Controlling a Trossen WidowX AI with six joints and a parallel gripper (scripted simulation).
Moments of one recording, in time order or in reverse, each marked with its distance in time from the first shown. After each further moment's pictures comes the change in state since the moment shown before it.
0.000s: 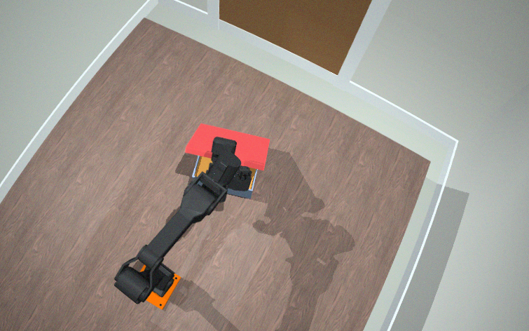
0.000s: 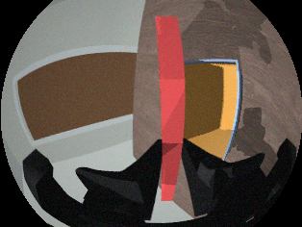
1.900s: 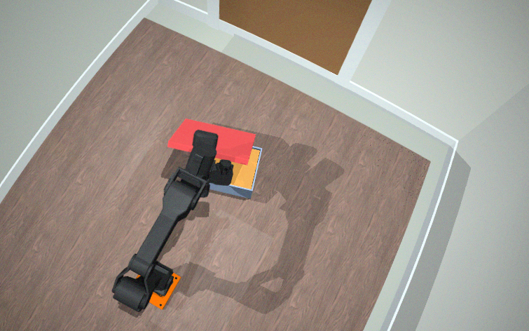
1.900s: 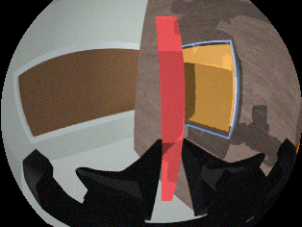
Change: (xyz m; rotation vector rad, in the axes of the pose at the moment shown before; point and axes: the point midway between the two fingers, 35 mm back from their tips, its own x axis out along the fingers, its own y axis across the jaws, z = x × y) arm -0.022 0.017 -0.048 0.003 0.003 -0.009
